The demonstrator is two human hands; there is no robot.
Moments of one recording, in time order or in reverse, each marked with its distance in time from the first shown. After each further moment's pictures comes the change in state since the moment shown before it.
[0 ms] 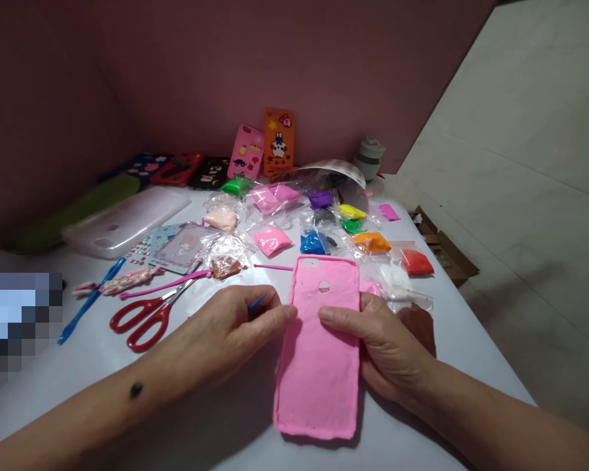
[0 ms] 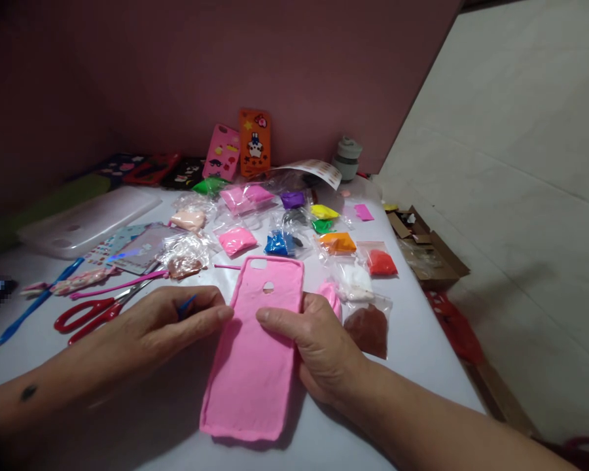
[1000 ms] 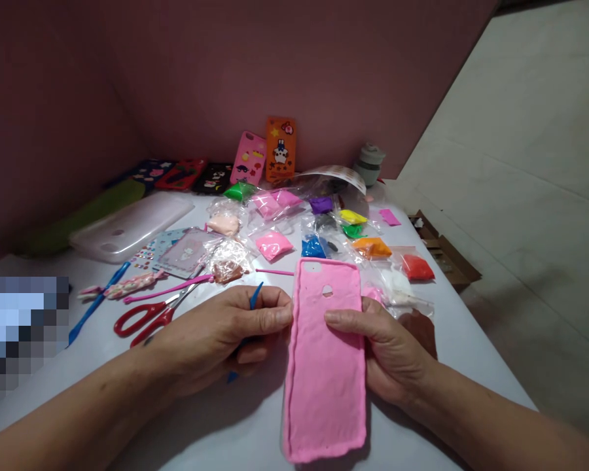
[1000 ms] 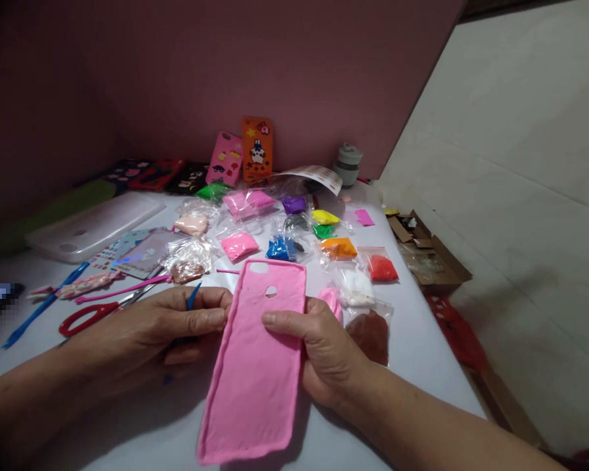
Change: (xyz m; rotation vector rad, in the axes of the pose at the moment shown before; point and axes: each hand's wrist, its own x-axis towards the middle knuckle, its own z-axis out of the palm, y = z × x) left_hand 0.001 -0.006 0.003 -0.954 -0.341 -0.146; right_hand 0.001 -0.004 0.002 0.106 0.004 0.050
